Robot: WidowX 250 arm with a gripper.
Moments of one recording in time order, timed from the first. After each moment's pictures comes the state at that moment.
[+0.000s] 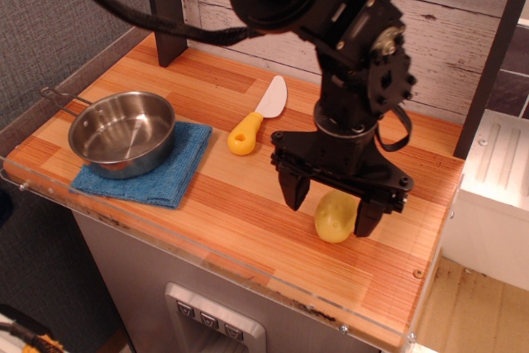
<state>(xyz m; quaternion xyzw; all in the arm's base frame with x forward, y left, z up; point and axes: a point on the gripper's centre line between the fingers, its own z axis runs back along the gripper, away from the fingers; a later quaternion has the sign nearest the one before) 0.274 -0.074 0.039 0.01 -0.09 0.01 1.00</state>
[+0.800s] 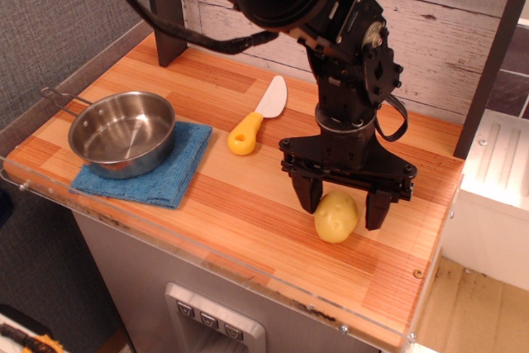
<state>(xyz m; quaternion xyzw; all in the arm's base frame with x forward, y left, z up) 0.291 -0.077 0.025 -0.04 -0.08 0.04 1.00</state>
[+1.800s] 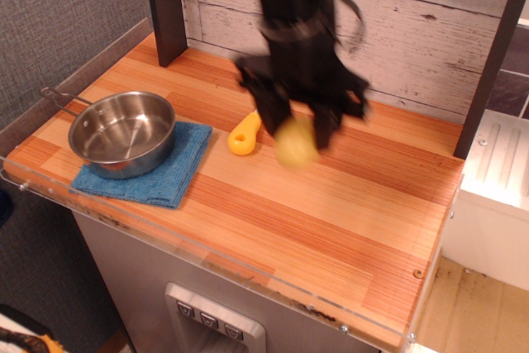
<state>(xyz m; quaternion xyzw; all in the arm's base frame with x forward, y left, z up) 0.287 -0.030 0.105 -0.04 -0.13 -0.02 0.99</state>
